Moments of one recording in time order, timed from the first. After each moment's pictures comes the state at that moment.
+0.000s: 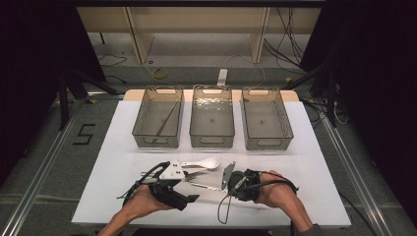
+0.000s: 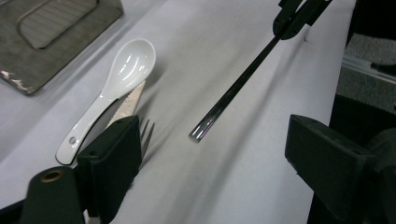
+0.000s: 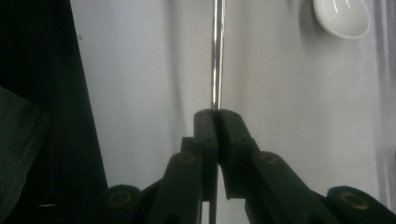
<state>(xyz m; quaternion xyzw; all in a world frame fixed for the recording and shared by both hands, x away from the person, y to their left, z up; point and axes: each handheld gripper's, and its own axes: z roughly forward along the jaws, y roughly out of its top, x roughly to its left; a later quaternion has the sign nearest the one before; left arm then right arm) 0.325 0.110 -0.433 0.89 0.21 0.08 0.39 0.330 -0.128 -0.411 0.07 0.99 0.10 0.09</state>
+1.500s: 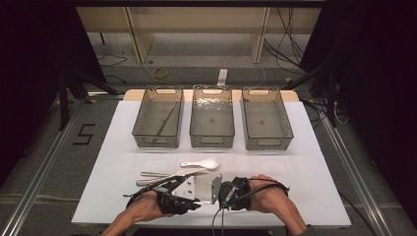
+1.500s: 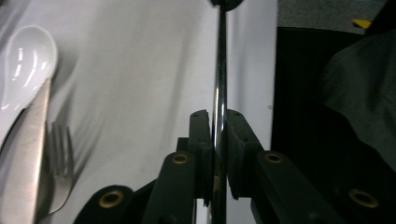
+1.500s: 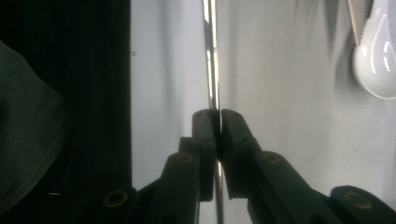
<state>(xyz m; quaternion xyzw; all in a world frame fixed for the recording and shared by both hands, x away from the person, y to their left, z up) 0.307 0.092 -0.442 0.94 0.08 0.03 0.33 0.311 -0.106 -0.409 -0.01 0.99 0.10 0.08</state>
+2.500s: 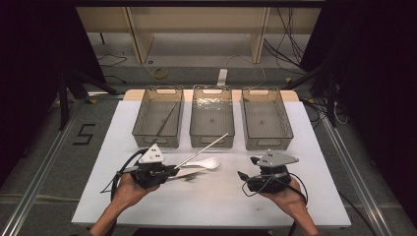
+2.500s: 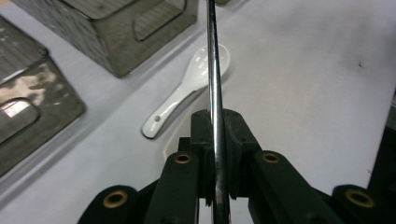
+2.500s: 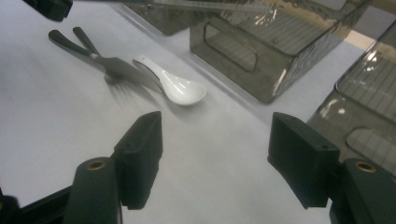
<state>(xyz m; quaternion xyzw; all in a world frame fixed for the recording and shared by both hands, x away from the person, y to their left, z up) 0.351 0.161 -0.418 0.85 0.31 0.11 0.41 0.330 -0.205 -0.414 0.32 0.83 0.41 0.19</state>
